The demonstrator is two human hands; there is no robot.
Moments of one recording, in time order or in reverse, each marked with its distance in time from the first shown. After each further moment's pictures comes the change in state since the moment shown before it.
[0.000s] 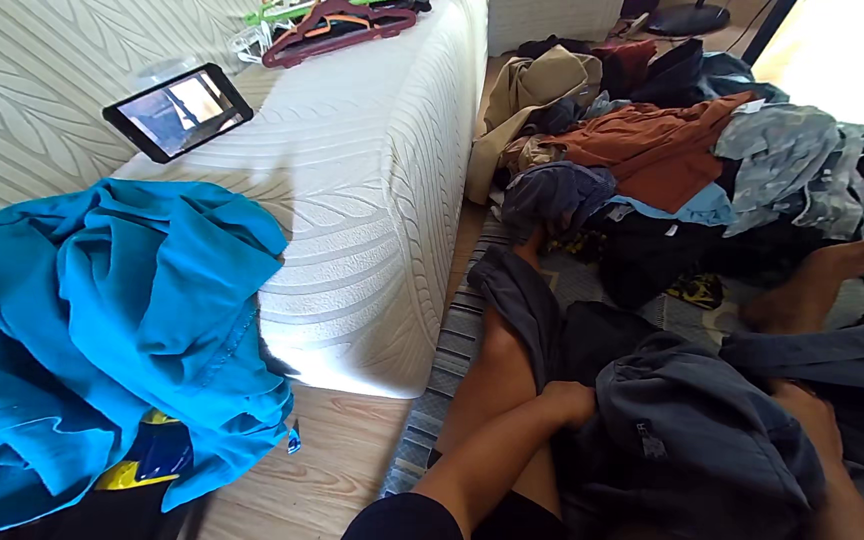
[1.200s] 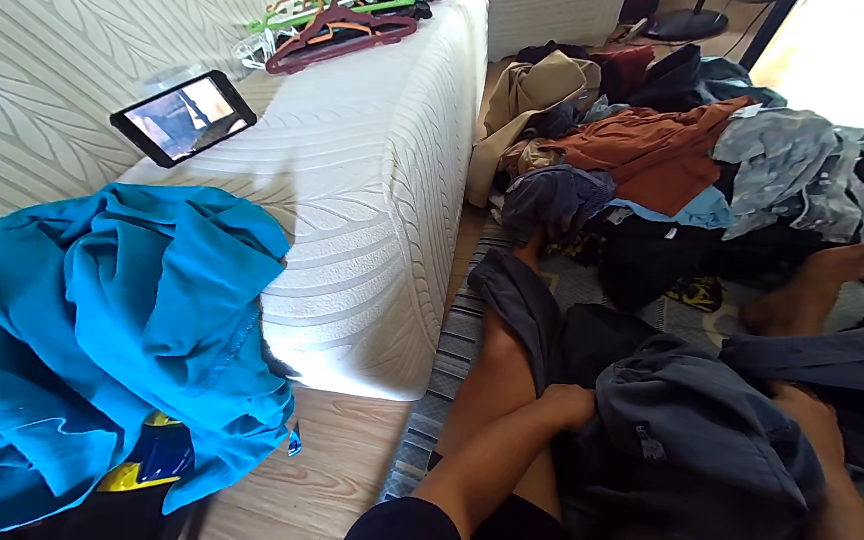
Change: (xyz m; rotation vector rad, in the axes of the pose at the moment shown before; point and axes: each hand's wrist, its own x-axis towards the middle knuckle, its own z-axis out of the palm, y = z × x) left_hand 0.001 -0.001 0.002 -0.016 0.016 -0.004; right_hand -0.002 -0.004 -0.005 0.021 0.011 -0.030
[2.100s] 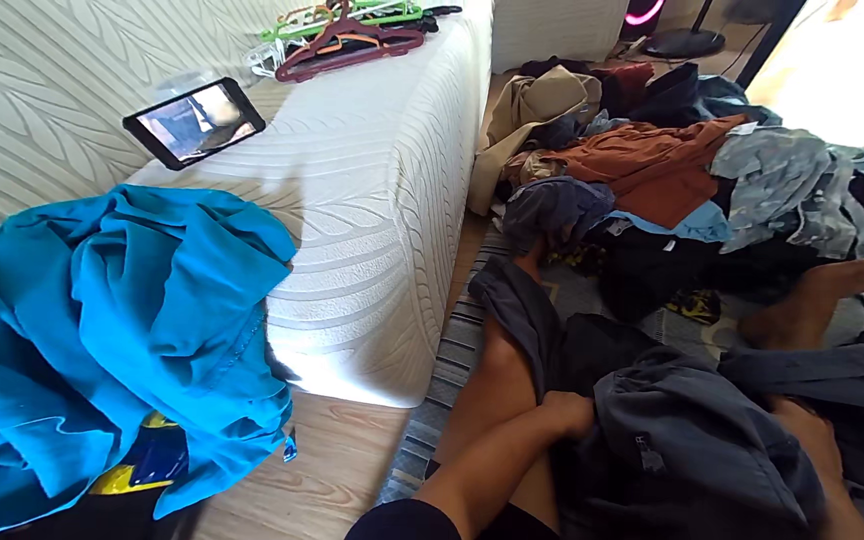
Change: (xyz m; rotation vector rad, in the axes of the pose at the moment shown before) left_hand -0.001 0.007 -0.006 0.031 -0.027 -0.059; right_hand 0.000 -0.002 -0.002 -0.006 -0.035 0.043
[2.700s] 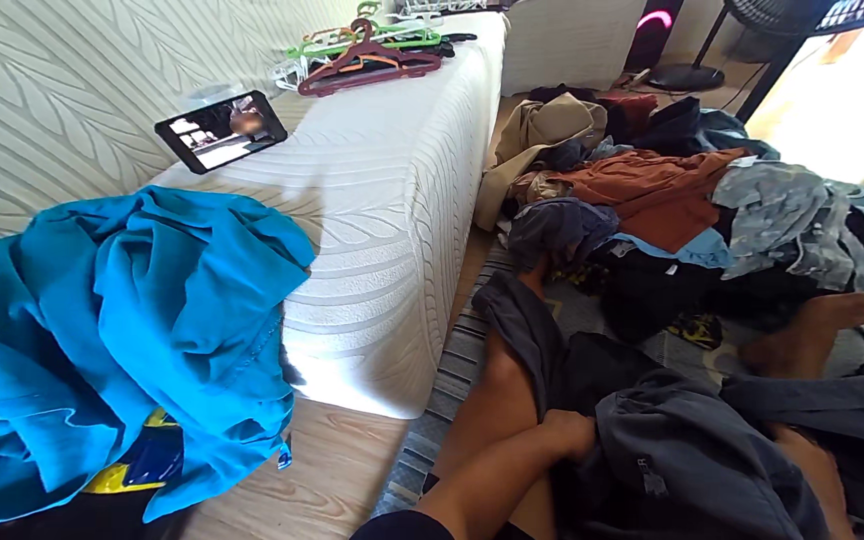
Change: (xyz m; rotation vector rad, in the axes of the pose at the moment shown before) left_hand 0.002 -0.001 0.003 0.000 0.014 0.000; right_hand 0.000 0.002 0.002 0.016 0.008 0.015
